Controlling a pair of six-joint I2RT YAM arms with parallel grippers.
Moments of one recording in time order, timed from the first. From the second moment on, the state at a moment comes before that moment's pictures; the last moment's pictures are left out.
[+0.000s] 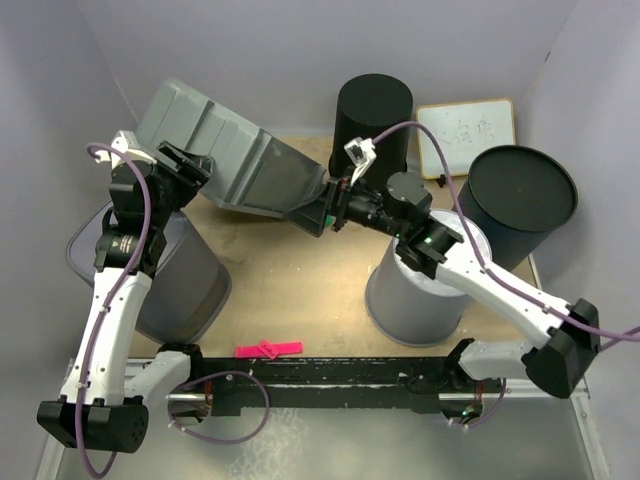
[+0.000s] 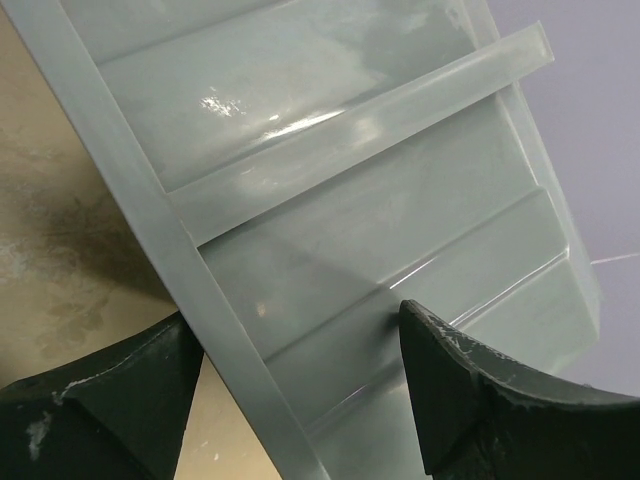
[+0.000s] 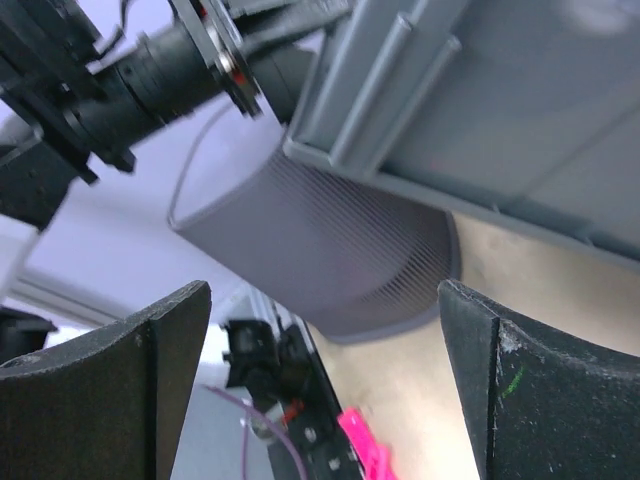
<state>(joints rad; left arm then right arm) -0.07 0.98 1.14 -0.40 -0.05 -0.82 0.77 1.24 1.12 0.10 -0.35 0.62</state>
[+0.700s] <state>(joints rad) -0.07 0.99 1.17 -0.47 0.05 -0.73 0.79 1.55 1.20 0.58 -0.09 0.83</state>
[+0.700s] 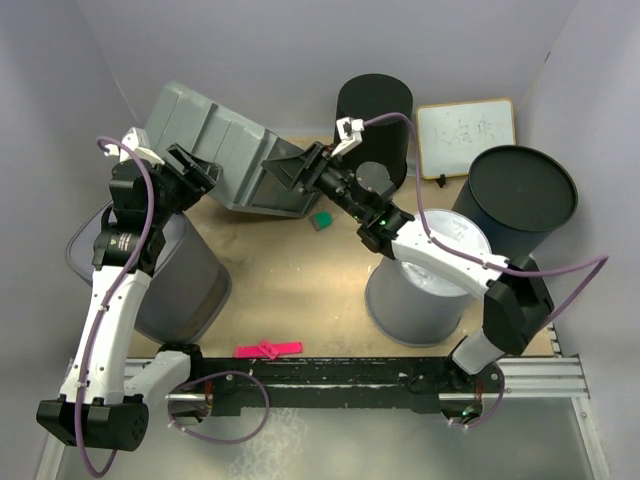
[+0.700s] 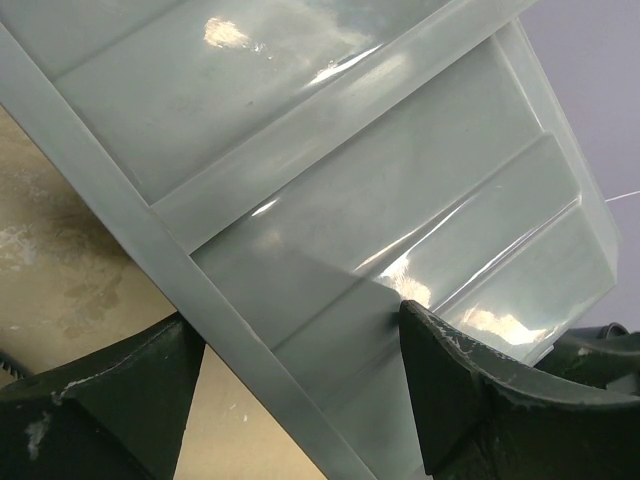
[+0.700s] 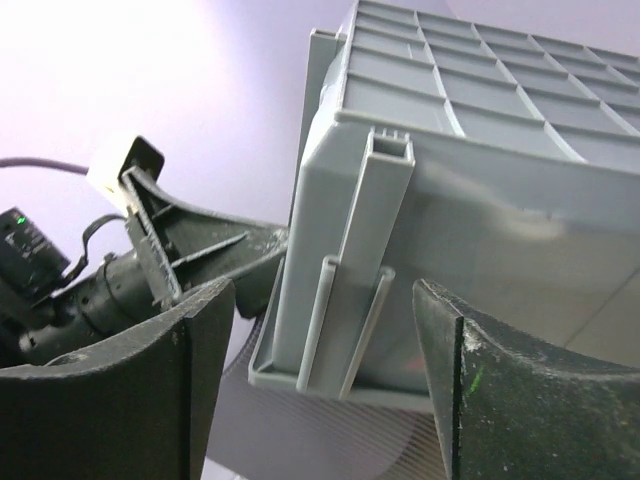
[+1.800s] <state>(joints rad) -0.07 0.99 1.18 -0.51 0.11 -0.69 0.74 1.67 1.28 0.64 -0.07 0.88</state>
